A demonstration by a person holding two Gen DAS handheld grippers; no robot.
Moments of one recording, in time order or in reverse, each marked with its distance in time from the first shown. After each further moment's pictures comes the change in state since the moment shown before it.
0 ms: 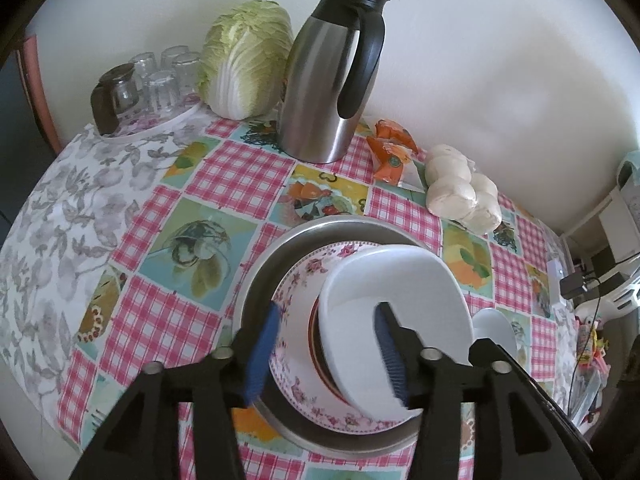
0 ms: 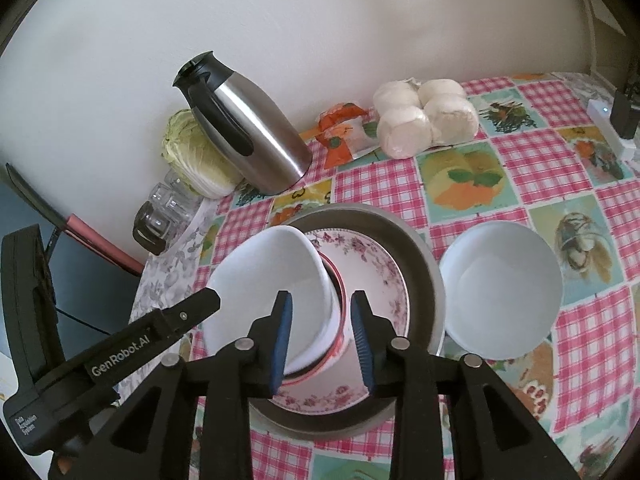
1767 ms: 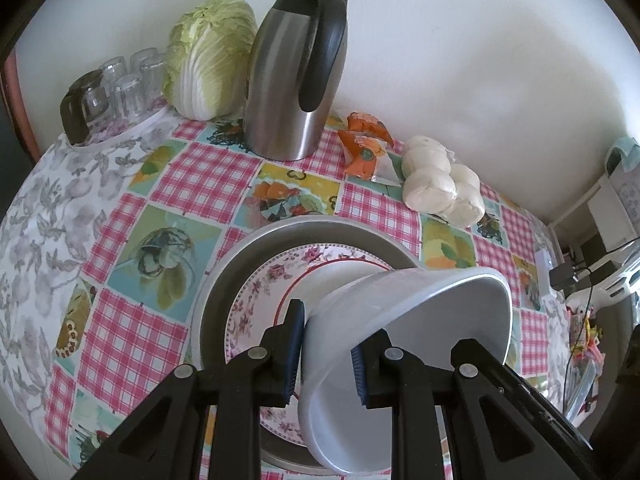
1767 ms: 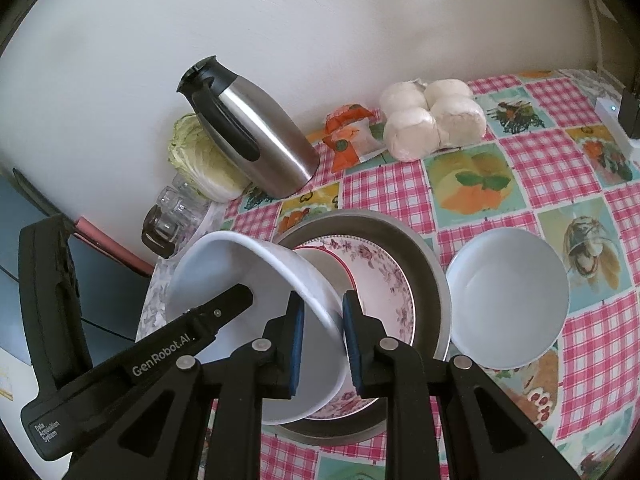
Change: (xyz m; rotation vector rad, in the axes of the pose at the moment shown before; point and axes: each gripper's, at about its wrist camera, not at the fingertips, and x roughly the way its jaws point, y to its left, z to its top) left arm 0.022 -0.020 0.006 0.037 0.016 -0.054; right arm 0.008 -0.002 0.010 0.014 0.009 0.046
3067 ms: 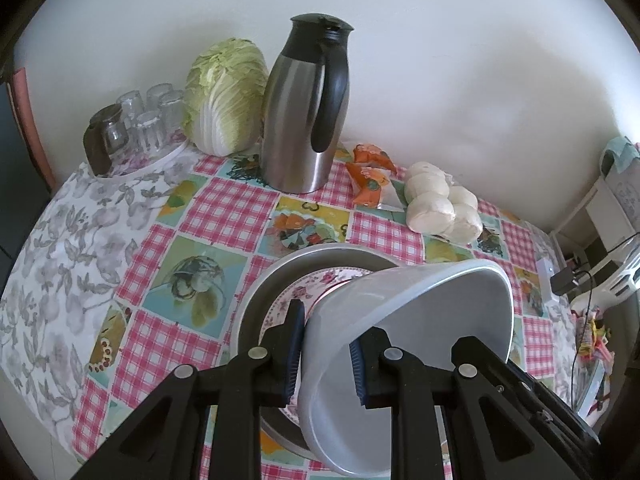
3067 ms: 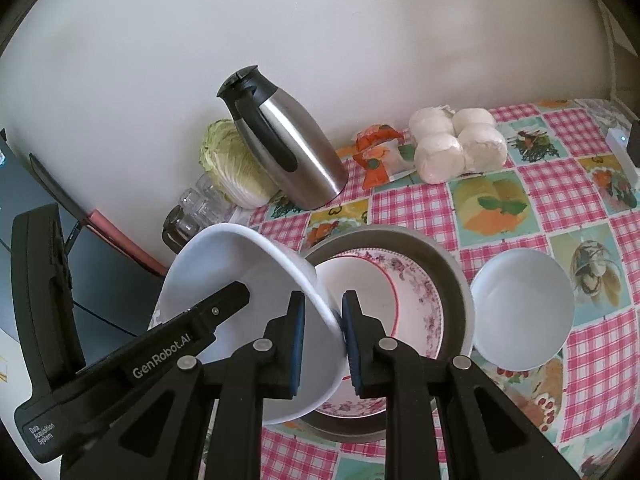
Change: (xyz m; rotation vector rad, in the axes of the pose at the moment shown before) left arm -0.040 -0.002 -0.002 0.042 -0.094 0.042; right arm -0.025 0.026 -0.004 -0.077 -0.060 0.029
